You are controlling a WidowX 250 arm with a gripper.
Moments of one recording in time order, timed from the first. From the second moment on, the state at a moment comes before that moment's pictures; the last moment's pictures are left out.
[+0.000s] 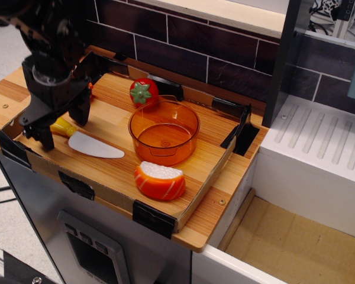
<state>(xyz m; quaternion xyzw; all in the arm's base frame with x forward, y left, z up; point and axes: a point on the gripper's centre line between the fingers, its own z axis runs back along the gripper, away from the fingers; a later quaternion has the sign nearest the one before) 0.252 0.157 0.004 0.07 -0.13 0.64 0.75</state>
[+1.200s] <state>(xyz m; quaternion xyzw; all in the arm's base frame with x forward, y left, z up) 0.253 0.144 0.058 0.03 -0.03 0.67 0.74</state>
